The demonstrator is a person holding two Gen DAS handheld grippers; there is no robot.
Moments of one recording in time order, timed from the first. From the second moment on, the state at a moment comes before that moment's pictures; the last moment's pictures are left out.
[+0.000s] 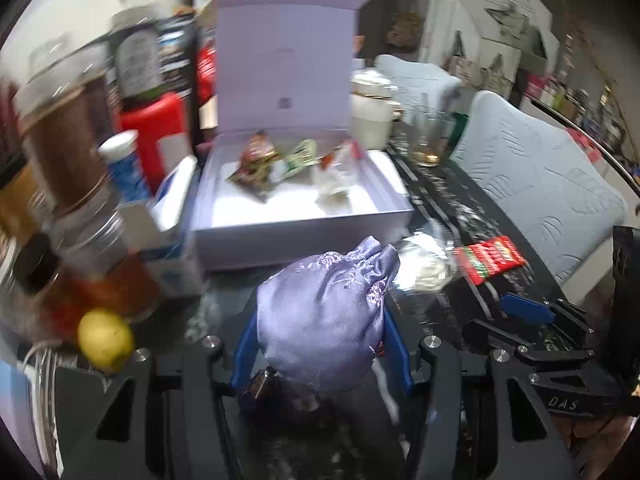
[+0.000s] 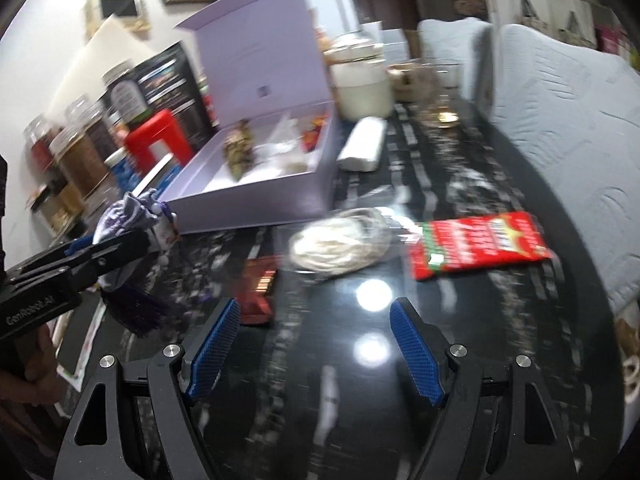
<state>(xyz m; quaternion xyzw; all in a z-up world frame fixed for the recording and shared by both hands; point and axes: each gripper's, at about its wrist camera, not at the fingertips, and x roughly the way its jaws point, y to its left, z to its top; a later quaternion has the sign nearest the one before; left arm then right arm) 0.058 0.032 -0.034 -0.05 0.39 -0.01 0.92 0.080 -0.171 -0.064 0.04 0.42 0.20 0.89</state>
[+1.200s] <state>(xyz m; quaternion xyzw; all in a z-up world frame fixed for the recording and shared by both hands) 0.047 0.095 -0.064 -0.11 0.41 0.00 0.91 0.119 -0.084 -0.112 -0.04 0.46 0.19 0.87</state>
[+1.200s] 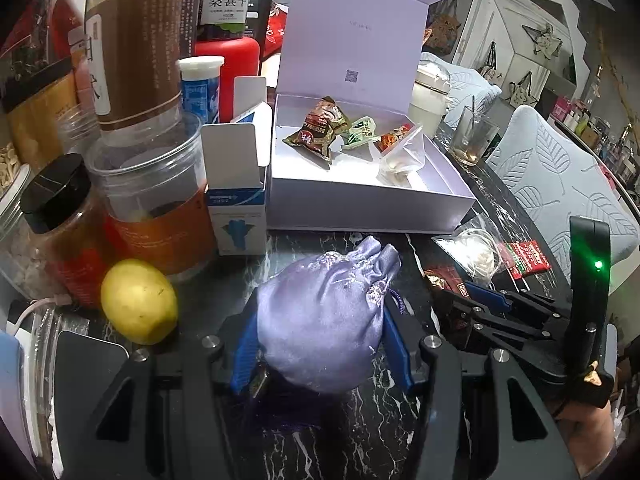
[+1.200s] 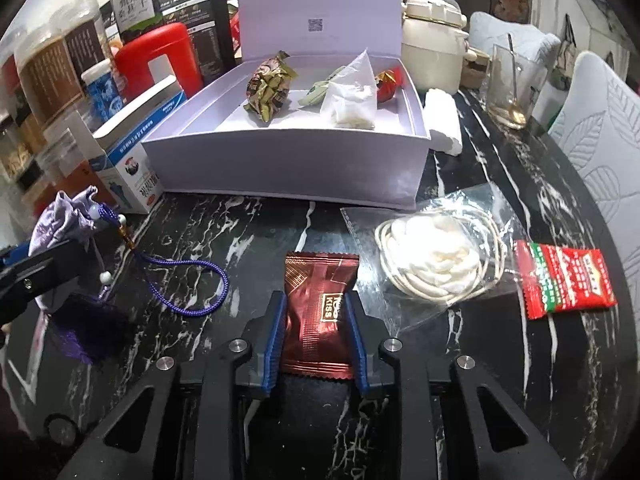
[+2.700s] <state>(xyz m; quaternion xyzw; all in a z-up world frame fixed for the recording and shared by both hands) -0.001 0.021 0.008 -0.05 0.33 -0.06 0.94 0.006 -0.153 -0.006 0.00 0.35 0.25 0.90</state>
